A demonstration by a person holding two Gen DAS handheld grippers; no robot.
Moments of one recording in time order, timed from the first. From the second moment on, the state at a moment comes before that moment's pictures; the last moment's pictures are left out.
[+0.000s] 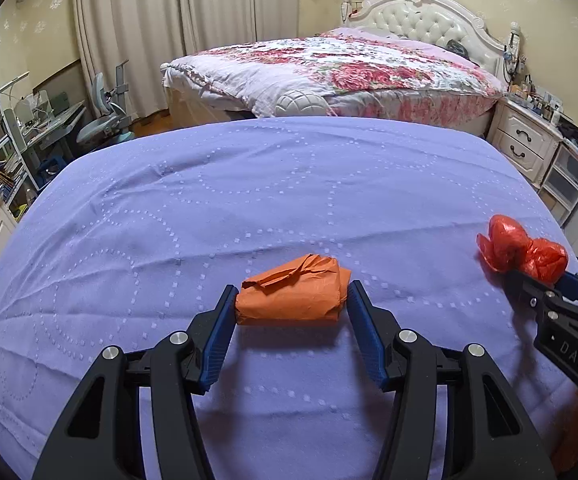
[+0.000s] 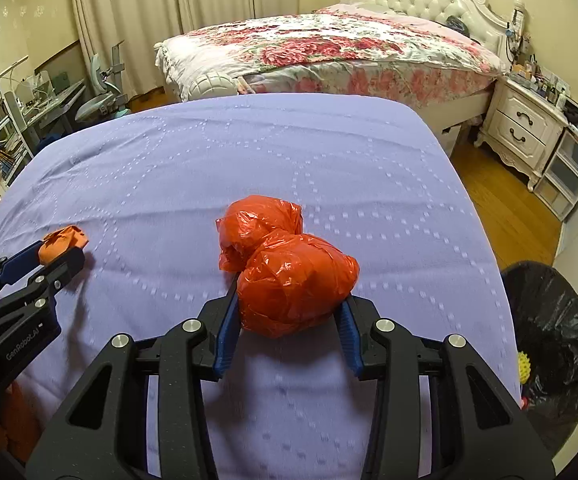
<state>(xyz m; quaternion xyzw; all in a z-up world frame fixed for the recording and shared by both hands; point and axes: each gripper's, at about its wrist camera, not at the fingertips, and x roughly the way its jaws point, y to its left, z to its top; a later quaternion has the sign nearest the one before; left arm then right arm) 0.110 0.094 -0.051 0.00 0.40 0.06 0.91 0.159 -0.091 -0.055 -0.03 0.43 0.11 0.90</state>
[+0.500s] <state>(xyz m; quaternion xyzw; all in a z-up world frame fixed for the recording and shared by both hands) 0.080 0.046 -0.047 0.00 0.39 0.01 0.92 0.102 -0.135 -0.051 -0.01 0.42 0.09 0.91</state>
